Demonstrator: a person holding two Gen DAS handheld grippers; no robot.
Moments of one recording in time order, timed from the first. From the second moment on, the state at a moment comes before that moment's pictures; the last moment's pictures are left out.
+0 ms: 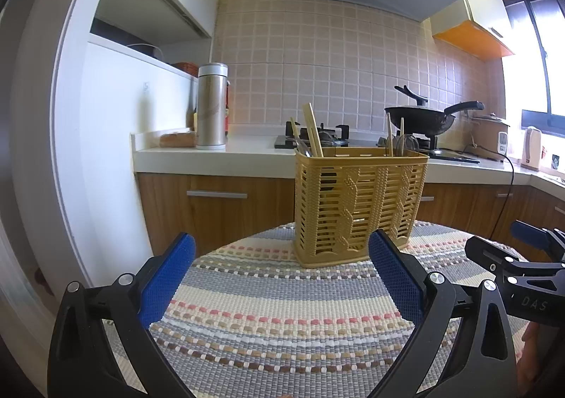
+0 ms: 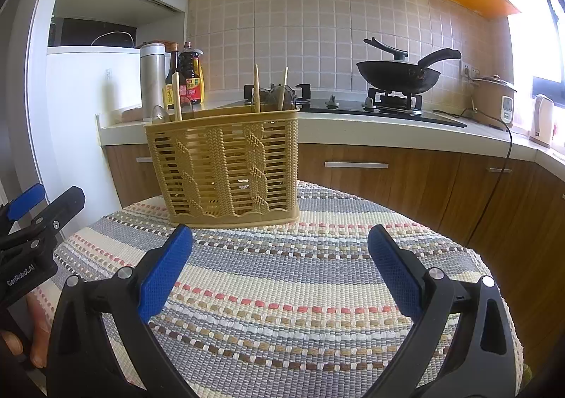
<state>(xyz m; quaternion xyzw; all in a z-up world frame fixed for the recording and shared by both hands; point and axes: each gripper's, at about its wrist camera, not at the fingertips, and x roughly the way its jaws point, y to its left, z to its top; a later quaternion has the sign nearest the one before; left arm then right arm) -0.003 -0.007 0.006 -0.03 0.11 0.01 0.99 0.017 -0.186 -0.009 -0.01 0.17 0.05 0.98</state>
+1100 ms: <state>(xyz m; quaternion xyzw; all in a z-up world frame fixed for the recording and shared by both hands) -0.003 -0.006 0.004 -0.03 0.11 0.00 0.99 0.023 -0.186 -0.013 -0.01 0.19 0.05 0.98</state>
